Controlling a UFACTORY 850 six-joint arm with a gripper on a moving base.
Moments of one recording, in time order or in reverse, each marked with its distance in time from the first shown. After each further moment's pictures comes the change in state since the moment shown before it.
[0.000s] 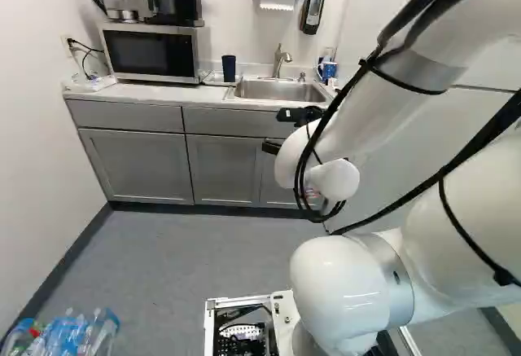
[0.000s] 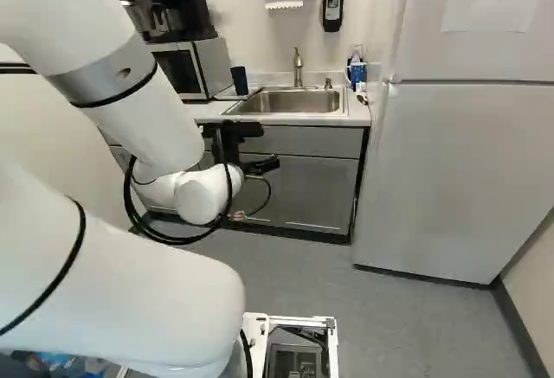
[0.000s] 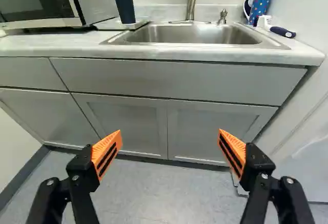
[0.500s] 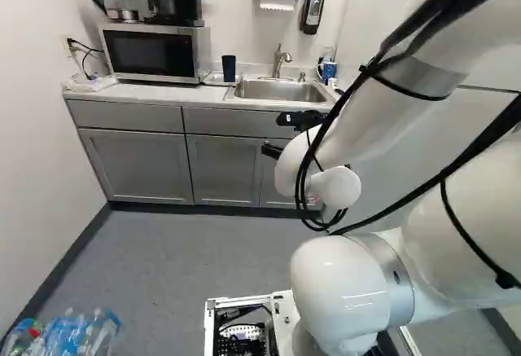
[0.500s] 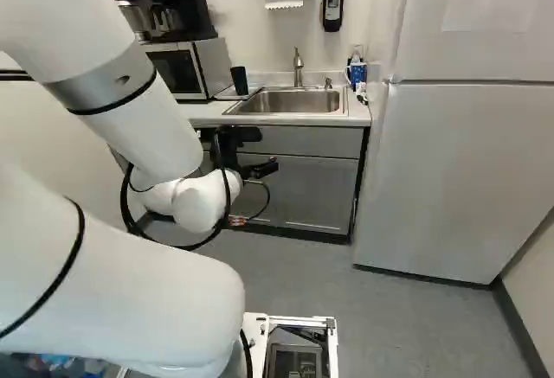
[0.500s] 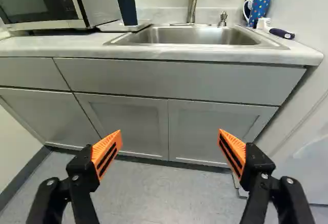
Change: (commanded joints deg) arm 0.3 0.3 1.4 0.0 1.9 0.0
